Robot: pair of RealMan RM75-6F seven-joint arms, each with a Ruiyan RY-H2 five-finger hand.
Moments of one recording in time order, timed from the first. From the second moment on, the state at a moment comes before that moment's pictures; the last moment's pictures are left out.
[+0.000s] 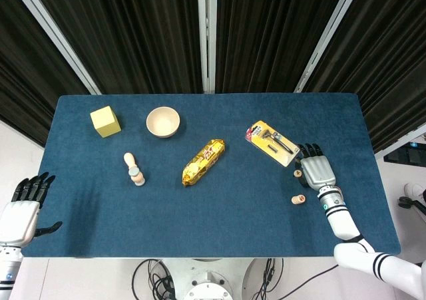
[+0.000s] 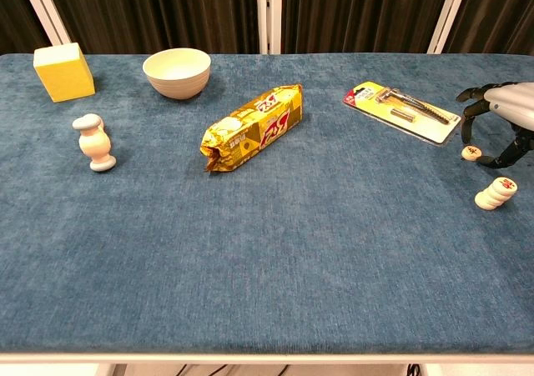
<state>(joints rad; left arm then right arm) -0.10 -1.11 -0.01 -1.60 1.49 1.42 0.05 0.57 -1.52 0.14 -1.21 -1.10 0.92 -0.35</state>
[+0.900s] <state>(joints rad) -0.10 -1.11 -0.01 -1.60 1.49 1.42 0.04 0.56 -1.51 0.13 -1.23 -1.11 0.94 -0.33</state>
